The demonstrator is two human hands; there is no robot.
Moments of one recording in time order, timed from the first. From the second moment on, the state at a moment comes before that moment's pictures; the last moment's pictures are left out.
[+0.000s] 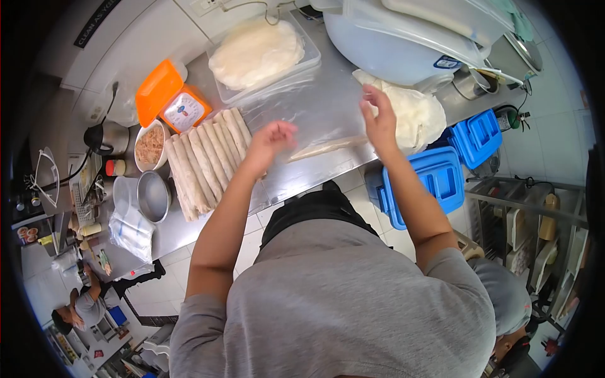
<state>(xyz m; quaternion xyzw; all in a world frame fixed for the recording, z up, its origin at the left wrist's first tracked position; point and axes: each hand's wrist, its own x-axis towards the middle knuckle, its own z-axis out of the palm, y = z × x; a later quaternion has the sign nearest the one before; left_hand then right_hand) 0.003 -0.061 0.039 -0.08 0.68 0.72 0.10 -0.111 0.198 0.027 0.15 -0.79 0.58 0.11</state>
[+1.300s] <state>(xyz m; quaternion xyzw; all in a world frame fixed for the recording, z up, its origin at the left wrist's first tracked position) 0.029 -0.054 -0.004 -0.23 0.68 0.70 -0.01 -0.044 0.218 0.097 0.33 -0.65 0.39 -0.56</state>
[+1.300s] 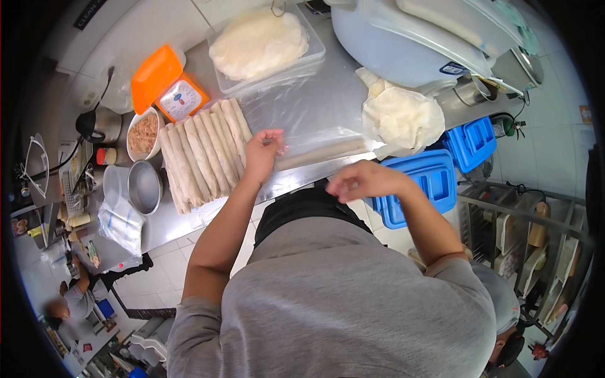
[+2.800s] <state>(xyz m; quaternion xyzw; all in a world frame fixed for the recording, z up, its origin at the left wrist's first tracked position) 0.079 -0.031 -0.001 -0.08 0.96 0.22 -0.13 -0.088 -0.002 0.023 0.45 -0.78 0.43 -0.10</state>
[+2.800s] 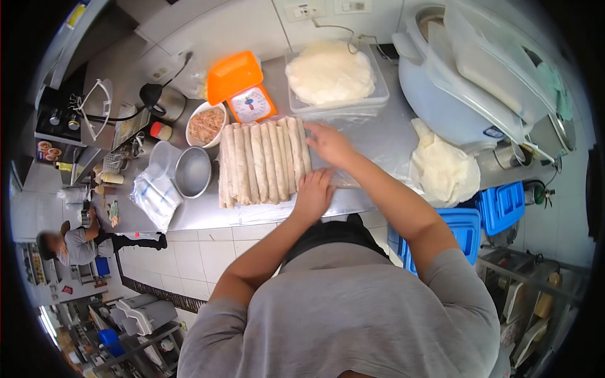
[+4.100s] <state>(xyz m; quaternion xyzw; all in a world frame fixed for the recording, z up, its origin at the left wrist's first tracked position) 0.039 -0.055 -0.016 0.06 0.93 0.36 0.02 -0.095 0.224 -0.005 0.38 -0.84 0.33 -0.22</state>
